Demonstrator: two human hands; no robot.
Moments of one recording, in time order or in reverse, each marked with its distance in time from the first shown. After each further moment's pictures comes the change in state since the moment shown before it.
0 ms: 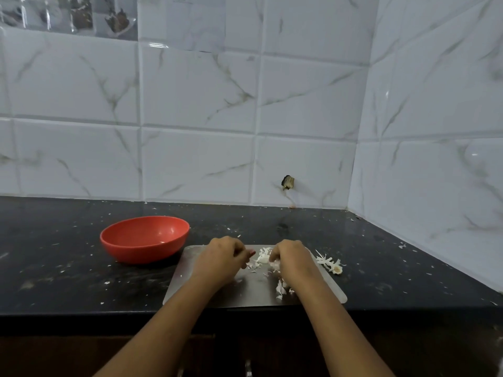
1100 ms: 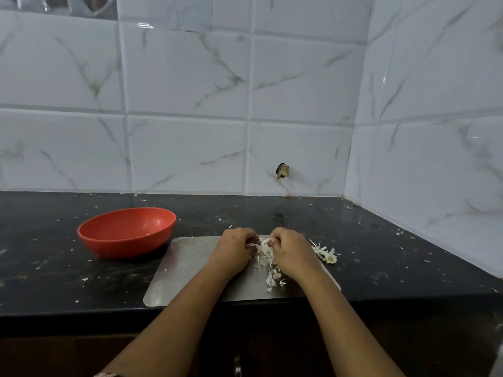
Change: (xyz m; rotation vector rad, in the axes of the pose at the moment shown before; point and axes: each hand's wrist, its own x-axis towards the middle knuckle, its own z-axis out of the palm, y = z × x) left_hand 0.030 0.010 0.048 -0.056 0.021 0.169; right_hand 0.006 0.021 0.007 0.103 0.148 -0.019
